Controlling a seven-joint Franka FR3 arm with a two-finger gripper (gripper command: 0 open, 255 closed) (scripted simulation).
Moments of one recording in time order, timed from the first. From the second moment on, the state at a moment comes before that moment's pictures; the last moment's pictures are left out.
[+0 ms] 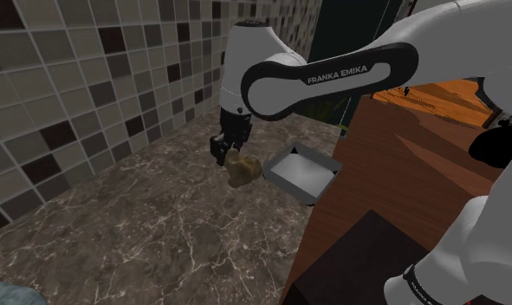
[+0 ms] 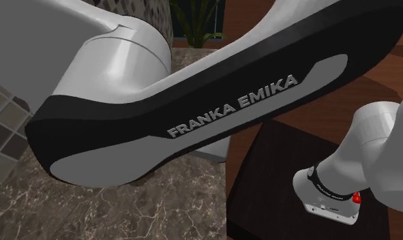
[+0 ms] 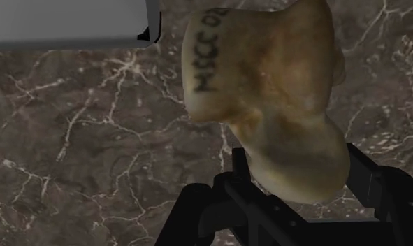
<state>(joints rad) 0.20 0.15 0.32 -1.84 -0.06 2.09 0.27</state>
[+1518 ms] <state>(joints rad) 0.07 -0.23 0.17 -2.15 0.07 2.03 -0.05</state>
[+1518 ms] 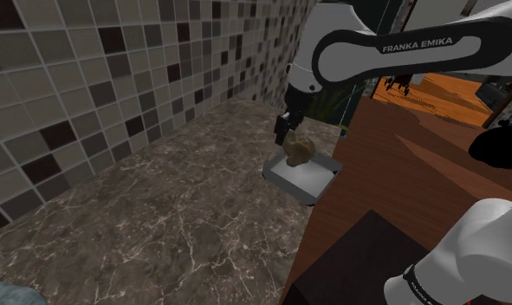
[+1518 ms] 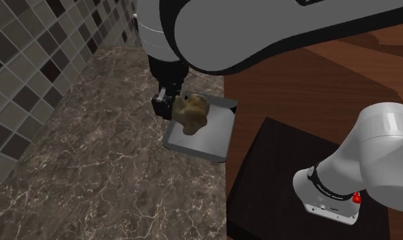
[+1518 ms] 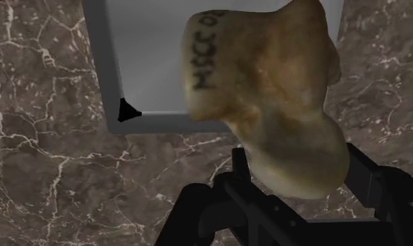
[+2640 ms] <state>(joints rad) 0.05 -0.27 0.12 -2.35 0.08 2.19 -0.14</state>
